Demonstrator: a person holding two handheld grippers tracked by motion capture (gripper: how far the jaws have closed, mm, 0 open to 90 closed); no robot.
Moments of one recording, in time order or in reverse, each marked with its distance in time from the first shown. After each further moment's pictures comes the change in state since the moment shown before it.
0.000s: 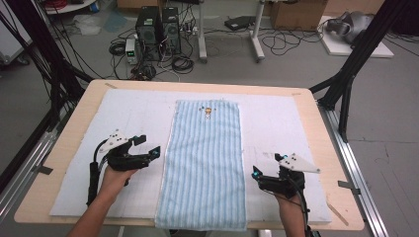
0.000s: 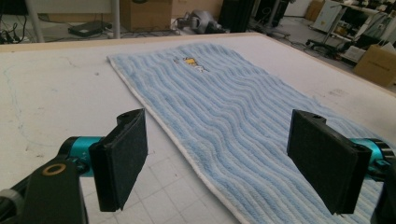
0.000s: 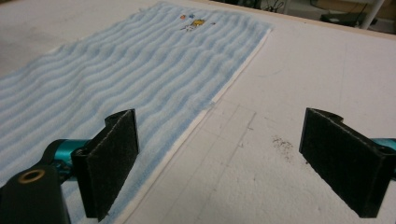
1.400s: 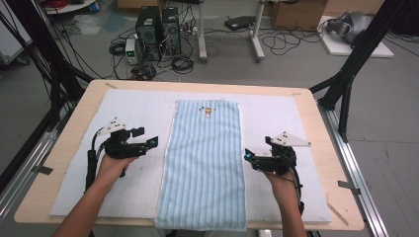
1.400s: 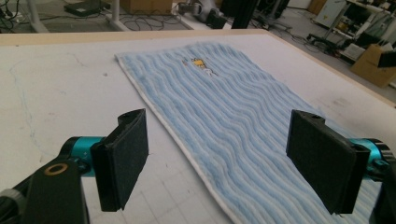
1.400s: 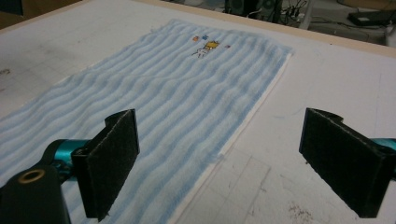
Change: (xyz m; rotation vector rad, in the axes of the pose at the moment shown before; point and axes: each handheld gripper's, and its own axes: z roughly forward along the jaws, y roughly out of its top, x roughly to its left) left arm 0.022 0.031 0.015 0.062 -0.007 -0.082; right arm -0.008 0.044 0.039 0.015 0.086 0.002
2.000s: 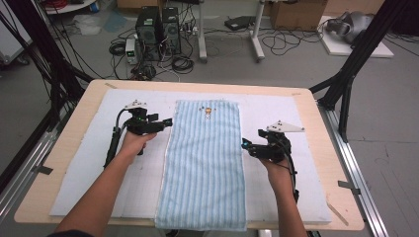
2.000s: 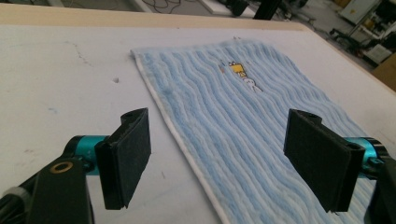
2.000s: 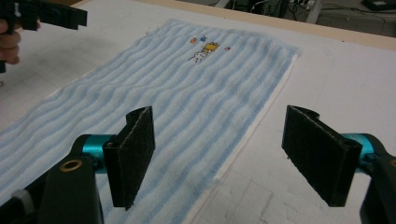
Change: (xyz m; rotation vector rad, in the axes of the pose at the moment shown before) left arm 0.037 0.014 0.089 0.103 0.074 -0.106; right arm -0.013 0.015 0.024 0.033 0.032 0.041
